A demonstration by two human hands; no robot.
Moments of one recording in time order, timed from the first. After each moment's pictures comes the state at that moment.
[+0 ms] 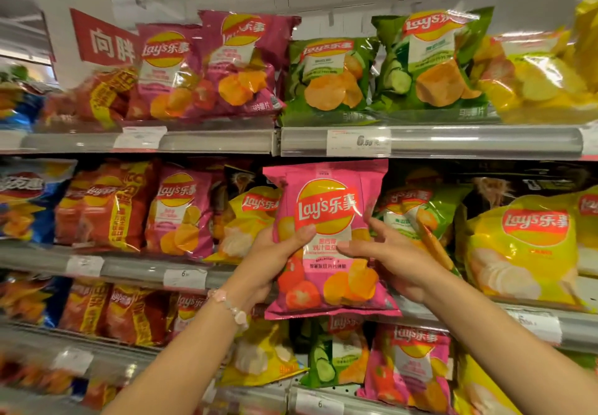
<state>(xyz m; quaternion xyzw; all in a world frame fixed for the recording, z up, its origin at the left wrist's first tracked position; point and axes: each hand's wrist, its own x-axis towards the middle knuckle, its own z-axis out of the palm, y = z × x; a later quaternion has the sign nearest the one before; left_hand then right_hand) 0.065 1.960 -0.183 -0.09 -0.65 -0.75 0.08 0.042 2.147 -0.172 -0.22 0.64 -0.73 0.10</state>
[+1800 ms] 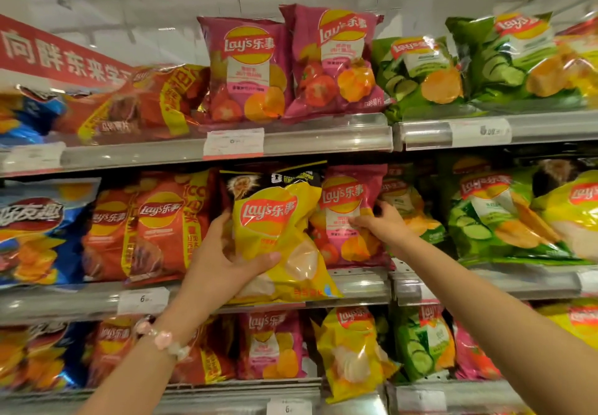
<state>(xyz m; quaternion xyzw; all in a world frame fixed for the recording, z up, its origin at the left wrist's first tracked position) 0.088 1.702 -0.178 -0.10 -0.81 -0.54 0.22 -0.029 1.970 -0.181 -0.01 0.76 -0.63 -0.14</state>
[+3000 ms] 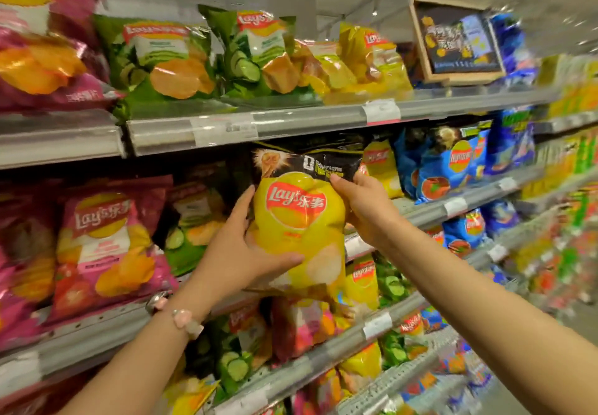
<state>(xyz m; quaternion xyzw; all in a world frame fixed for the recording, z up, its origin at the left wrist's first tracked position) 0.062 2.004 -0.180 -0.36 -0.78 -0.50 0.06 0.101 2.208 -0.158 0.04 0.63 -0.72 -0.29</state>
